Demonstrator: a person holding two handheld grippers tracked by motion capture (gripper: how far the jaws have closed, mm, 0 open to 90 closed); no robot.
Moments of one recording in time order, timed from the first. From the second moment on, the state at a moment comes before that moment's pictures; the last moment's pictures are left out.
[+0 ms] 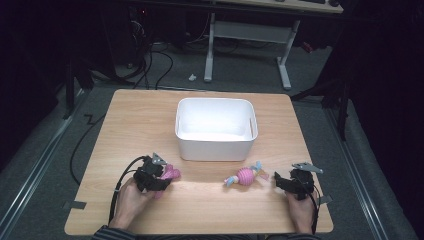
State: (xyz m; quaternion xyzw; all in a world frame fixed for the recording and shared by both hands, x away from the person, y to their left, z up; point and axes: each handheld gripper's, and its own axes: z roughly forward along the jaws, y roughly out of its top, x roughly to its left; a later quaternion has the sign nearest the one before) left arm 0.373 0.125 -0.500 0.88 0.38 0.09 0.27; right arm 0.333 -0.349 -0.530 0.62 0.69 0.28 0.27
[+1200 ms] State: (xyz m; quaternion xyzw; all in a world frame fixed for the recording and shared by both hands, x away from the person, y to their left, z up) left arm 0.374 0.144 -0.449 0.85 0.37 0.09 0.36; right arm 0.333 -0.349 -0.530 0.62 0.69 0.28 0.26
